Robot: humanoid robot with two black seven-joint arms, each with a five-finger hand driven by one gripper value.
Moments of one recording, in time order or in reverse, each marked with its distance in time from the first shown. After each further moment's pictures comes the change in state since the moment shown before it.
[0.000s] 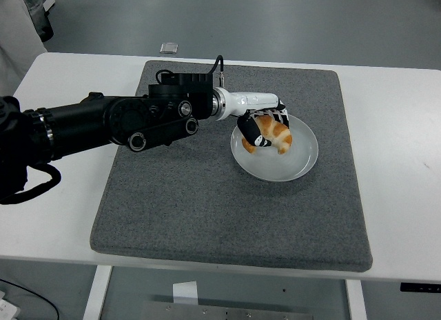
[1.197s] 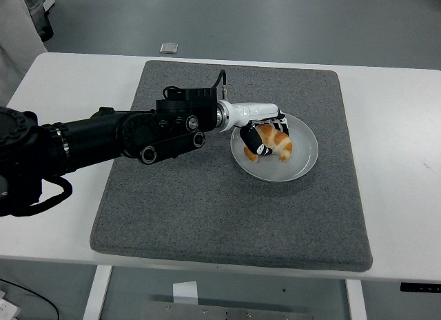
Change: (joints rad) left arm 0.046 -0.053 0.004 0.058 0.011 0.040 0.000; right arm 0.000 0.000 0.000 0.000 0.000 0.000 0.000
